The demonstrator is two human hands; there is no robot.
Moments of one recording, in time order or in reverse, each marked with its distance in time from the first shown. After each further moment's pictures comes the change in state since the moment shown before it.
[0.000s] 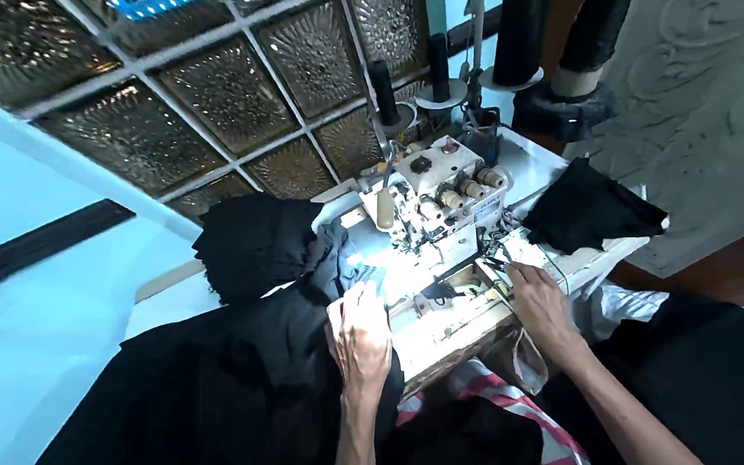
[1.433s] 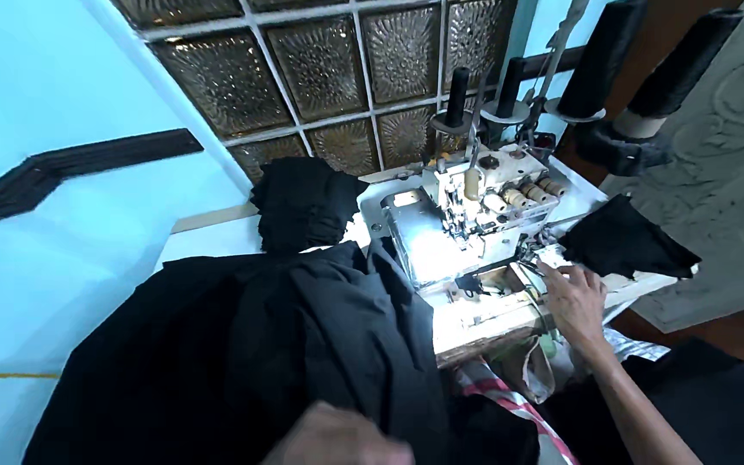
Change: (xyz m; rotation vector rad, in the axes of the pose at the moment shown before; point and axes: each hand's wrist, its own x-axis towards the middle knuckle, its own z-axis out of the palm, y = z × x) left_hand -0.089 -0.064 -0.153 -1.200 -0.450 0.376; right_hand 0.006 0.021 0.009 -0.001 0.193 -0.062
